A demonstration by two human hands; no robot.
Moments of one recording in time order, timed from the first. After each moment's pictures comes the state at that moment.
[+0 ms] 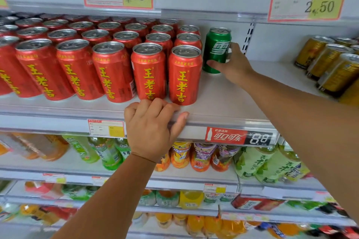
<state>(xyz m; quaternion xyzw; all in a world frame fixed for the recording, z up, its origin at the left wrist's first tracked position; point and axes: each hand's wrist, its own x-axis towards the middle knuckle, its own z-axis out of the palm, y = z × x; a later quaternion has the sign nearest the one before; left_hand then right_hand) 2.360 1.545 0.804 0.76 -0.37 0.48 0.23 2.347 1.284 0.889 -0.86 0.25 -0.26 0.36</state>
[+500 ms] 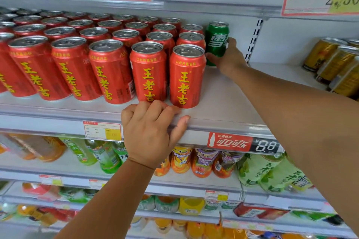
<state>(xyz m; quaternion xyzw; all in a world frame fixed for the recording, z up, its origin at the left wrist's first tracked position) 2.358 1.544 0.804 0.76 -0.37 0.48 0.22 2.390 1.273 0.888 -0.86 0.29 -0.27 0.33</state>
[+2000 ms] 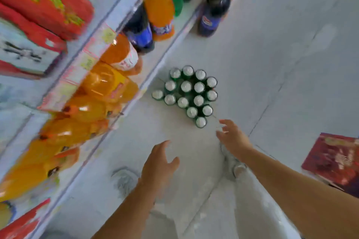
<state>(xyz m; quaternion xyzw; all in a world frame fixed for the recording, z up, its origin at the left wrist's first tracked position) 2.020 1.501 0.215 0.70 -0.49 -0.52 -0.05 1.791 1.440 0.231 -0.34 0.78 0.04 0.52</state>
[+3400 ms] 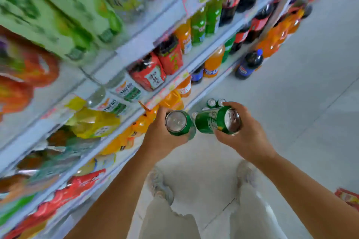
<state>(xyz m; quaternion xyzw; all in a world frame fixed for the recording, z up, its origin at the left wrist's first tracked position) 2.099 1.440 0.498 0.73 -0.47 -0.43 0.24 1.873 1.399 0.509 -0.59 0.61 -0.19 0.49</state>
